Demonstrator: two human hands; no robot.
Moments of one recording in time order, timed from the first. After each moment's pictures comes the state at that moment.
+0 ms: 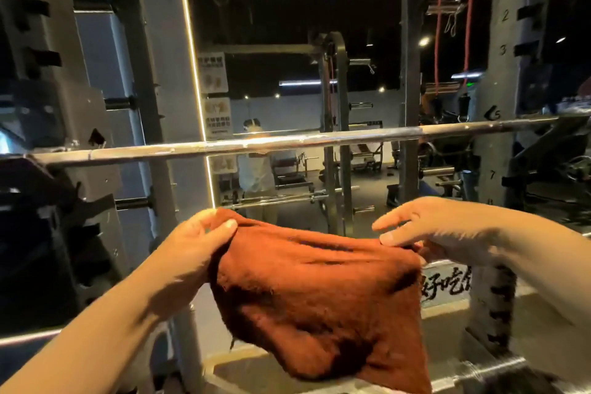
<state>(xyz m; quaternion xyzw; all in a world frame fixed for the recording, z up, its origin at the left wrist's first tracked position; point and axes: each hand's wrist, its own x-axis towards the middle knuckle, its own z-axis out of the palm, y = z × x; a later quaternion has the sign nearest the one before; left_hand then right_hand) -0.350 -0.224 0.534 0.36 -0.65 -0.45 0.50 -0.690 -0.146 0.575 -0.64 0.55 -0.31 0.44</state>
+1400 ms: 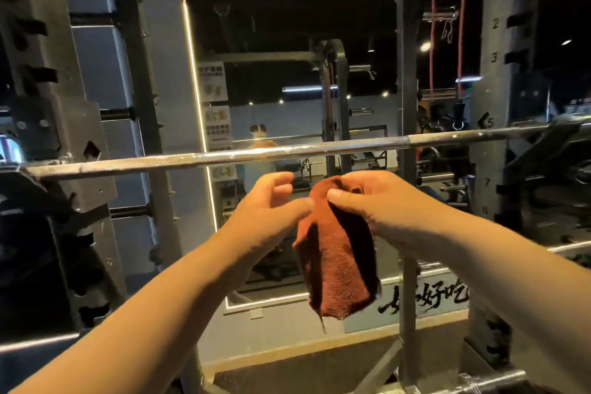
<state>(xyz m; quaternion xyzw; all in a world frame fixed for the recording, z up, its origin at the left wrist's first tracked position) -0.456 -0.183 0.593 0.38 -0.73 -0.37 0.44 -0.651 -0.144 0.599 -0.68 0.45 -0.48 0.32</state>
